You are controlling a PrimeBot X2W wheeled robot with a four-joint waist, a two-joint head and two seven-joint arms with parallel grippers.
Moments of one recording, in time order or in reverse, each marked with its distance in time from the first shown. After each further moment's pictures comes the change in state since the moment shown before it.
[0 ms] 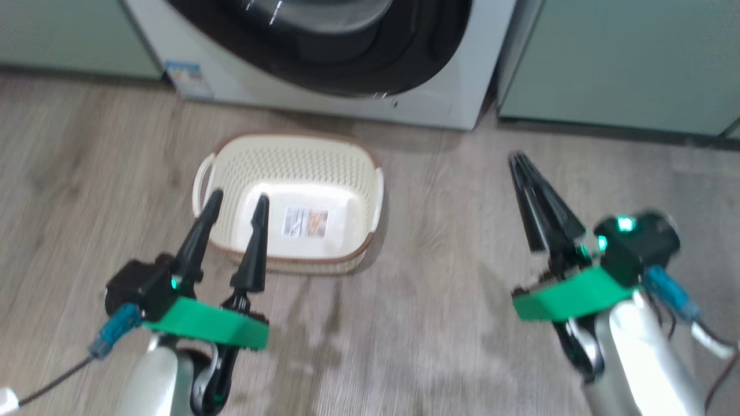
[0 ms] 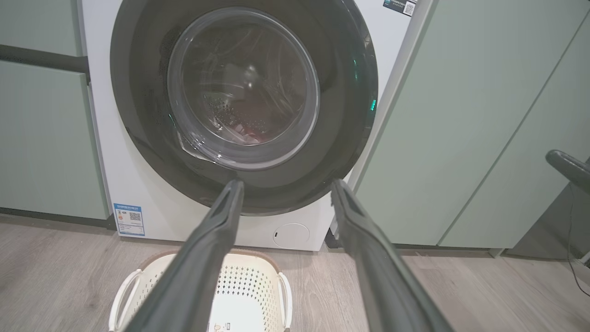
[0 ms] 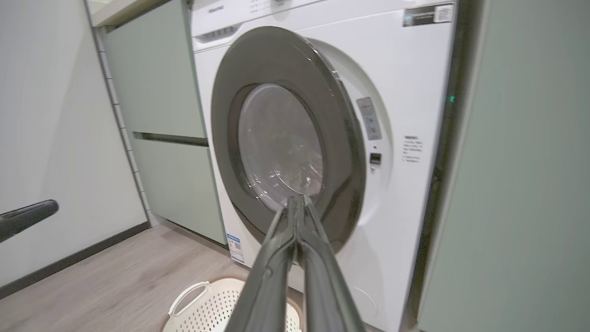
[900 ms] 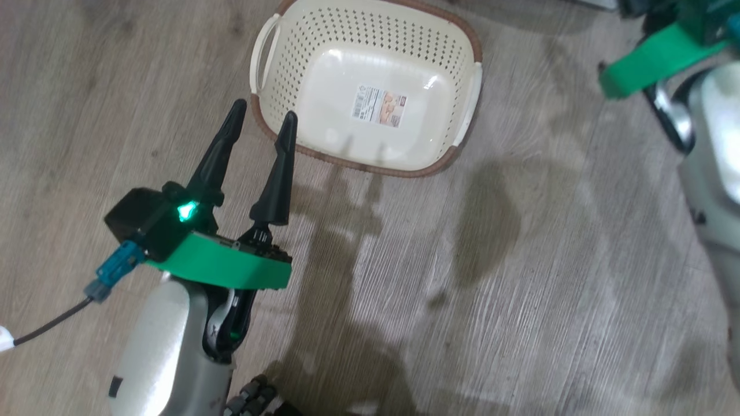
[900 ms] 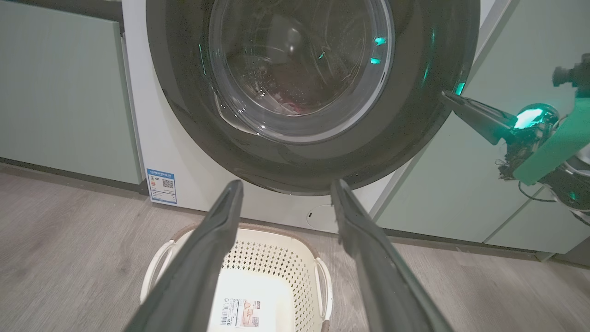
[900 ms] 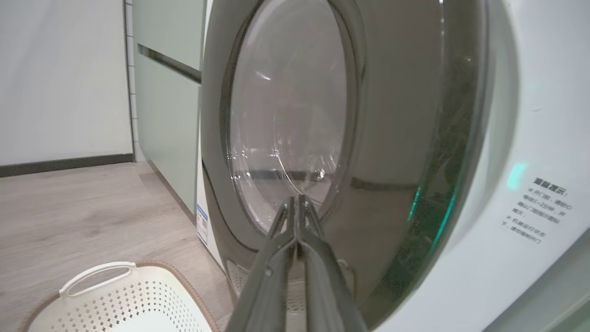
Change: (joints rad) left arm -0.205 -0.009 -0.083 -0.041 -0.060 0.003 -0.001; right arm -0.728 -0.260 0.111 0.396 -0.091 0.000 -0.003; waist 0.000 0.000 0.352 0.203
